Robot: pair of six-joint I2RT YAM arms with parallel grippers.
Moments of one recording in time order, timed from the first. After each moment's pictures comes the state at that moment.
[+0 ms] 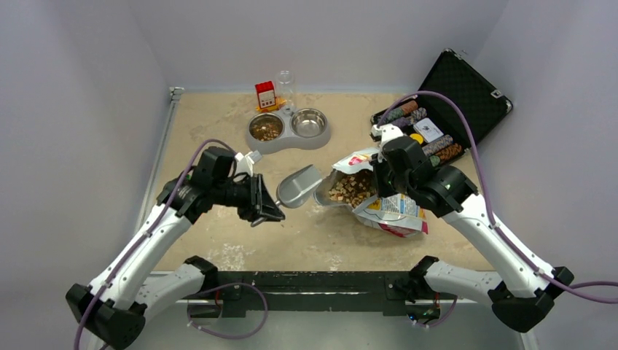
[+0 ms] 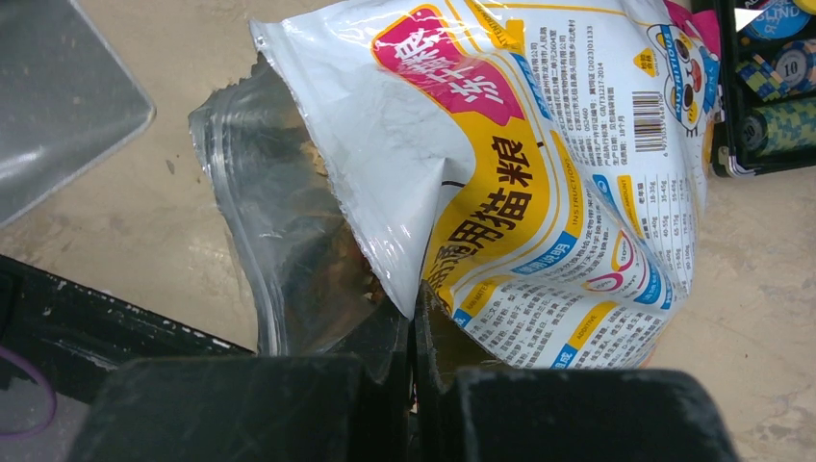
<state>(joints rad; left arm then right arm) -0.44 1.00 1.02 -0.88 0.70 -0.83 0.69 1.04 1.25 -0.99 0.24 0.30</state>
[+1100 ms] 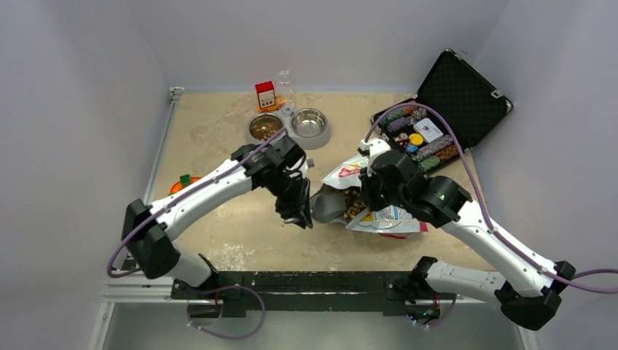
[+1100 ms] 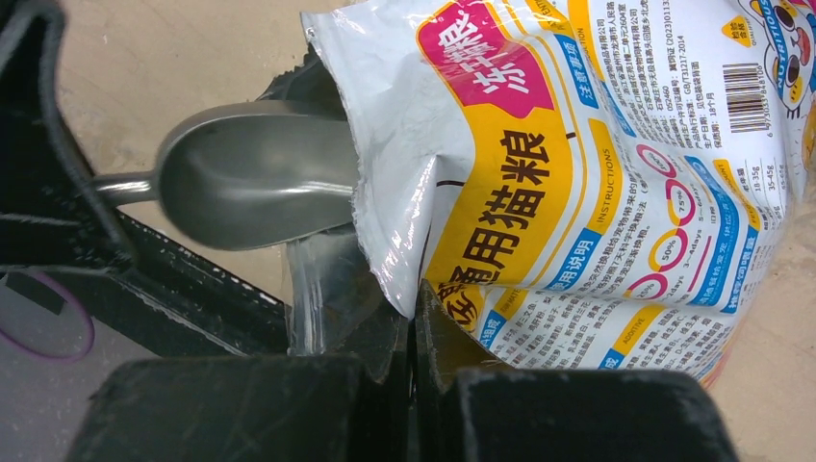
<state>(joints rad) -0.81 1.40 1.25 -1.04 0.52 -0.77 0.84 1.01 1.18 -0.96 0.17 0.37</state>
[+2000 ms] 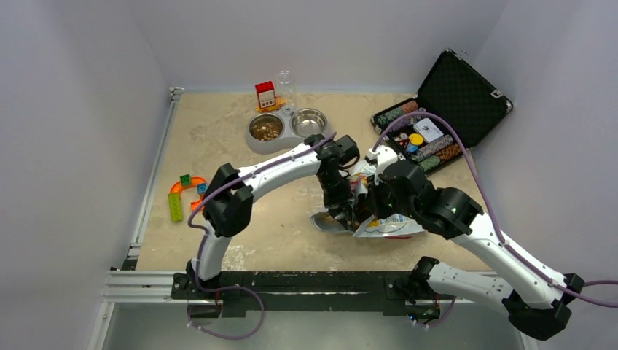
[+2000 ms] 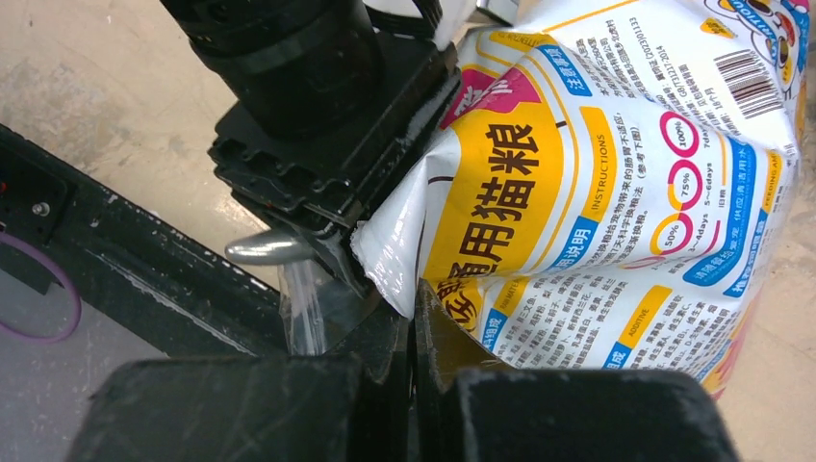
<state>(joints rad) -0.91 2.05 1.82 -1.18 0.59 -1.05 0.85 0.90 1.11 -0.95 0.17 0.35</state>
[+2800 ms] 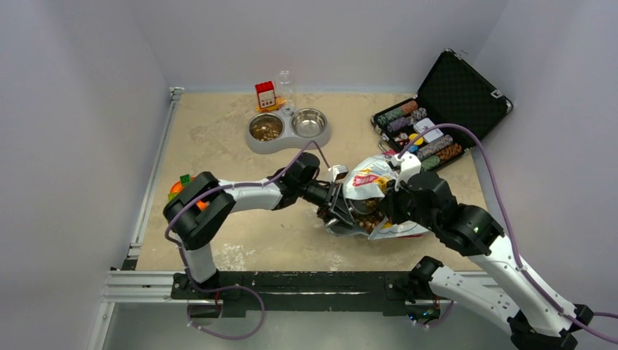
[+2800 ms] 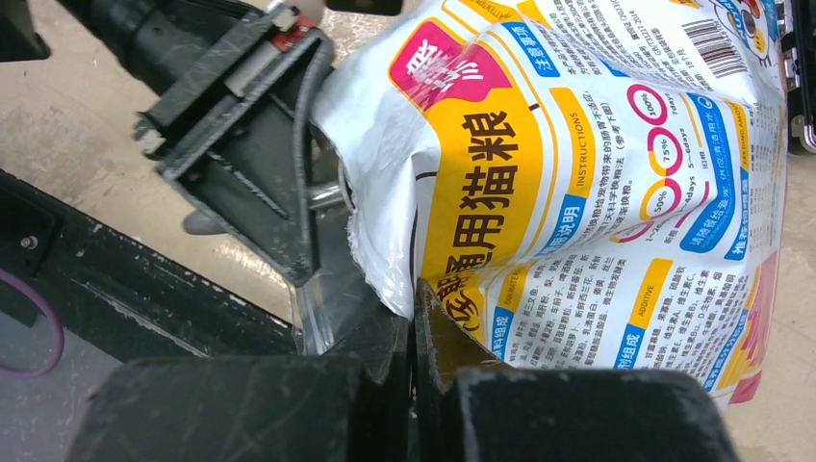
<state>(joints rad) -0.83 1.83 0.98 0.33 1.02 -1.27 0.75 0.71 1.00 -0.95 0.16 0.33</state>
